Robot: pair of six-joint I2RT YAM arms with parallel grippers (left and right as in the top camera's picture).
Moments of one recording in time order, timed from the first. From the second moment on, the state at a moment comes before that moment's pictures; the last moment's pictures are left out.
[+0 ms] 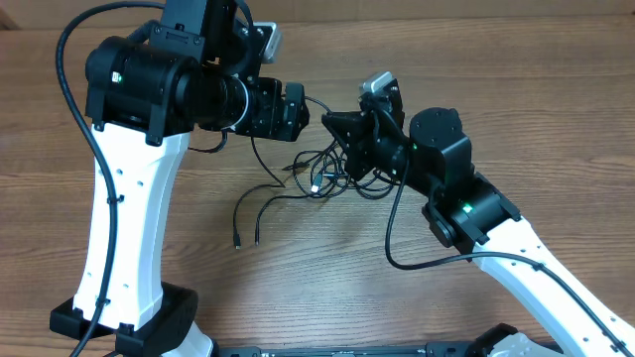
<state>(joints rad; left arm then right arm) -0.32 1.78 2.39 -1.69 0.29 -0.18 0.54 1.29 1.01 0.03 -0.32 0.23</state>
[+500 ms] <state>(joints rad) -0.32 1.78 2.39 -1.69 0.35 -0.79 0.54 1.27 1.01 0.02 -0.35 0.25</state>
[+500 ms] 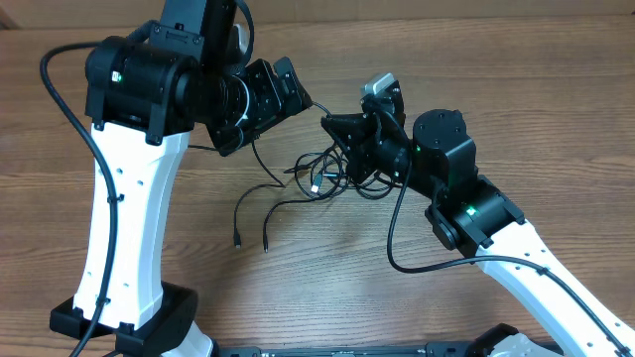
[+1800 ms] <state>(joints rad) -0.32 1.98 2.39 -1.56 0.43 -1.19 0.54 1.27 1.01 0.00 -0.32 0.28</state>
